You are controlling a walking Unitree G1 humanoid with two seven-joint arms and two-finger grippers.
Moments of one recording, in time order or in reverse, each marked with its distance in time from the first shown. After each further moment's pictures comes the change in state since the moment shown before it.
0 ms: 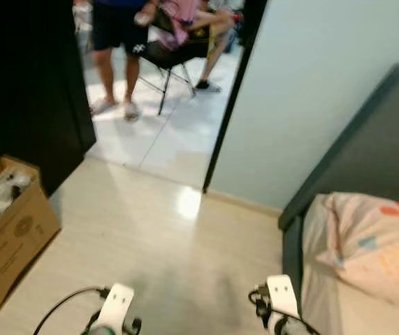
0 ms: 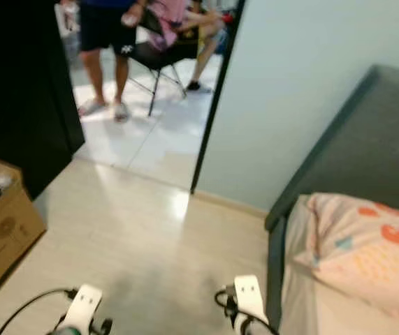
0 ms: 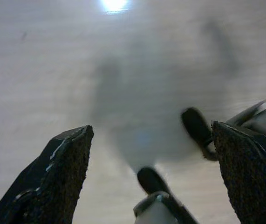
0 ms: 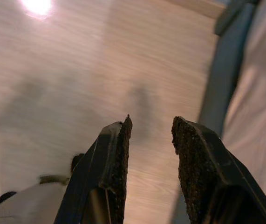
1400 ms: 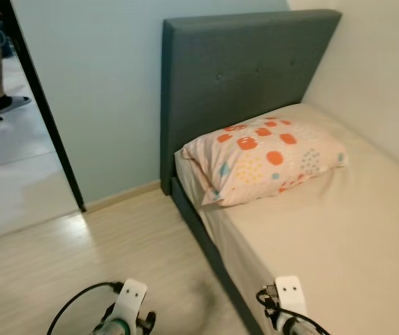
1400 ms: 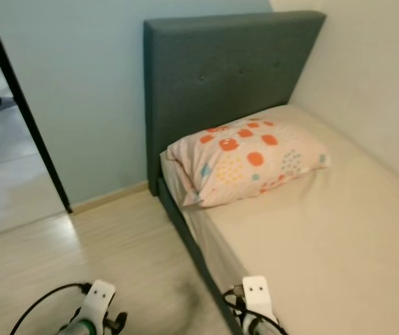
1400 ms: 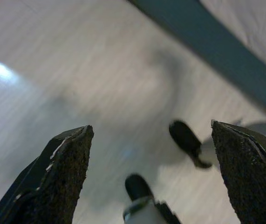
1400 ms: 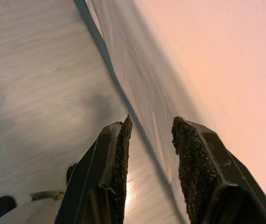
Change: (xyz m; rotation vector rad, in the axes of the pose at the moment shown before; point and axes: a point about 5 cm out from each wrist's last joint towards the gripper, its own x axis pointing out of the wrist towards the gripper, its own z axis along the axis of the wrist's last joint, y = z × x) left arm 0.000 -0.003 0.002 -0.006 -0.011 -0.009; right arm 0.002 0.002 0.006 0.002 -0.014 -0.001
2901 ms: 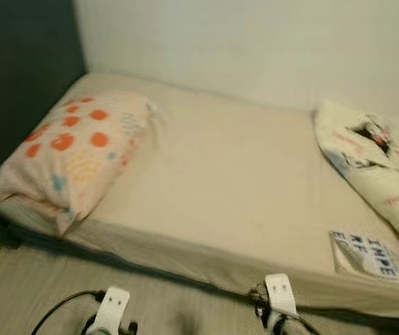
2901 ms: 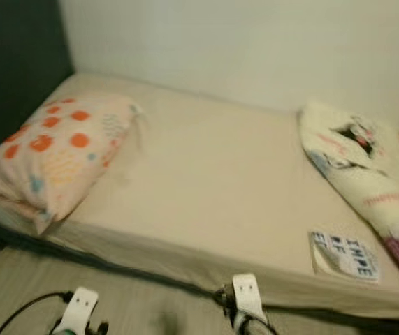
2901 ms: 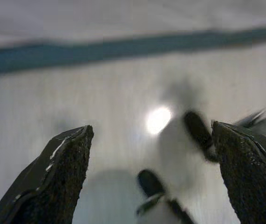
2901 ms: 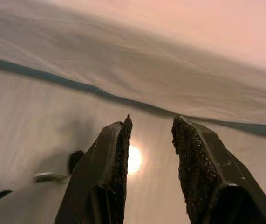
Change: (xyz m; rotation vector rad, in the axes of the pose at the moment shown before) left arm 0.001 0.004 0.004 -0.024 0.010 0.020; right arm -0.002 -0.005 -0.007 -0.021 0.030 -0.007
